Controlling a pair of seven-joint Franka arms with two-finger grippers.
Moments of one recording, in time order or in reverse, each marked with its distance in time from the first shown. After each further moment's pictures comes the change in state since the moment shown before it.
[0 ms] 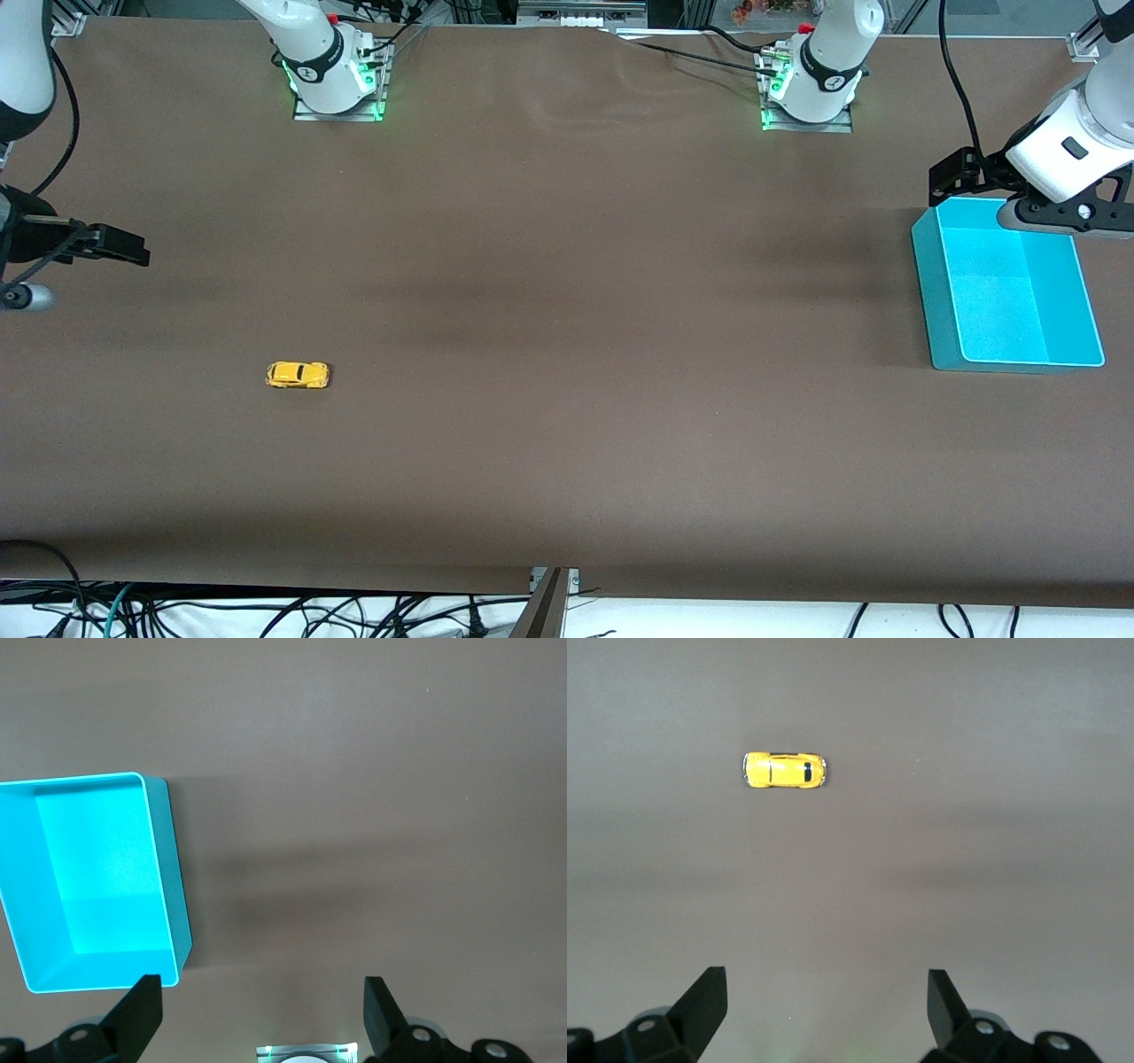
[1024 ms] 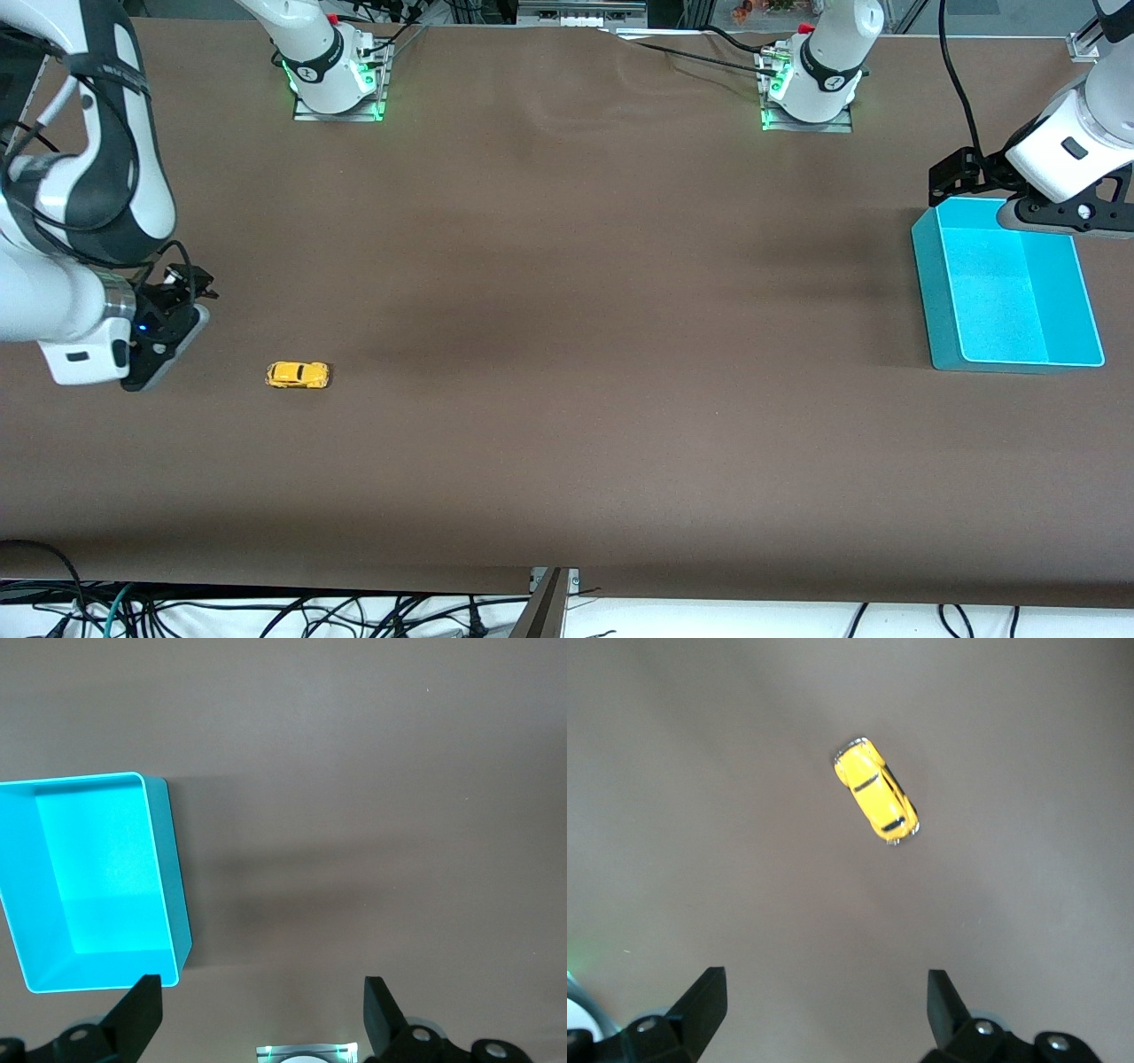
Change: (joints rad) left arm 0.000 0.000 0.000 0.000 0.000 0.000 0.000; right arm 0.049 0.225 0.003 -0.003 -0.004 0.175 -0.936
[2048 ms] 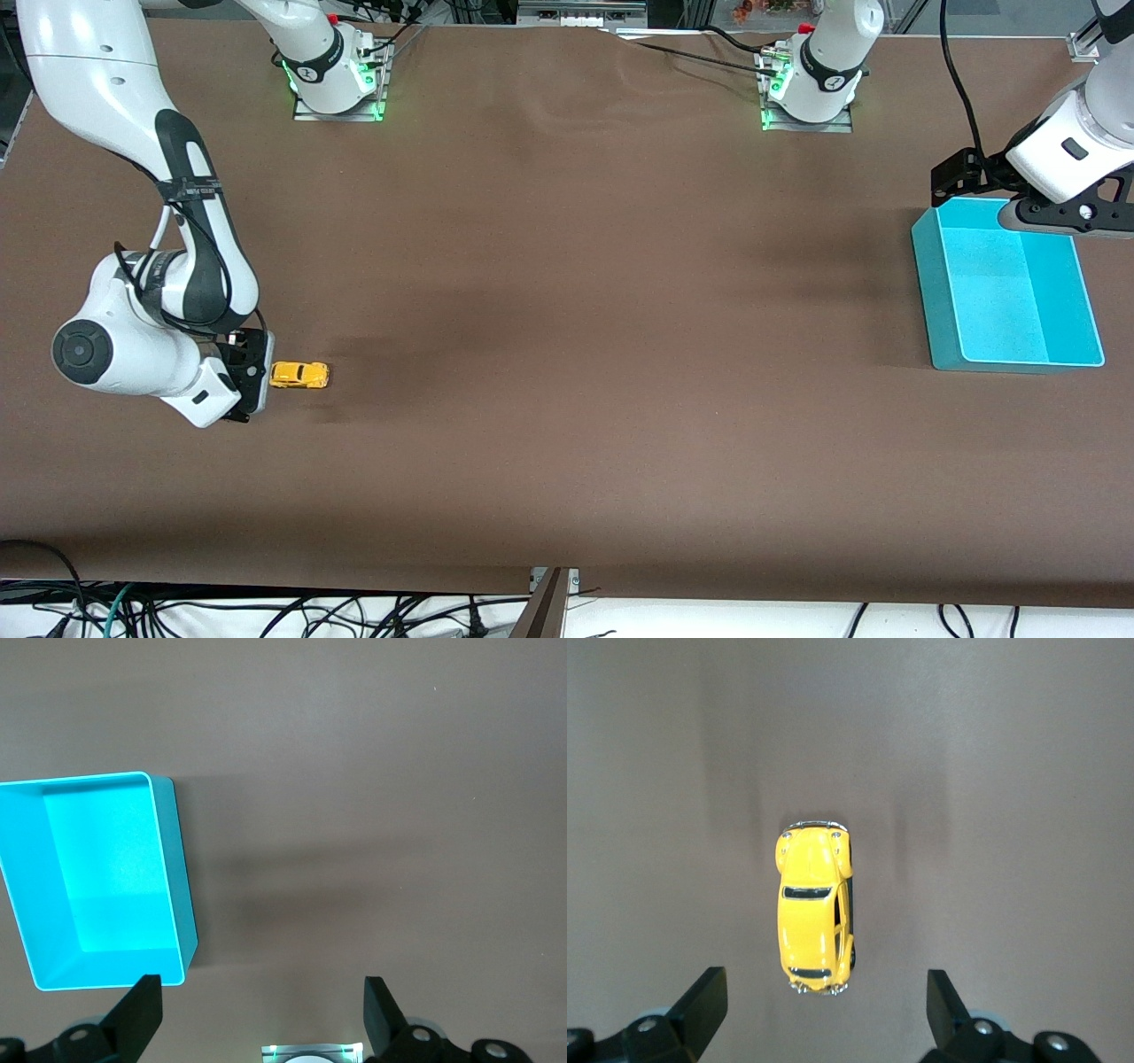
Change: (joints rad) left arm 0.000 0.000 0.000 -0.001 0.013 0.000 0.000; right arm 0.001 0.210 0.000 -0.100 0.115 0.424 -0.560
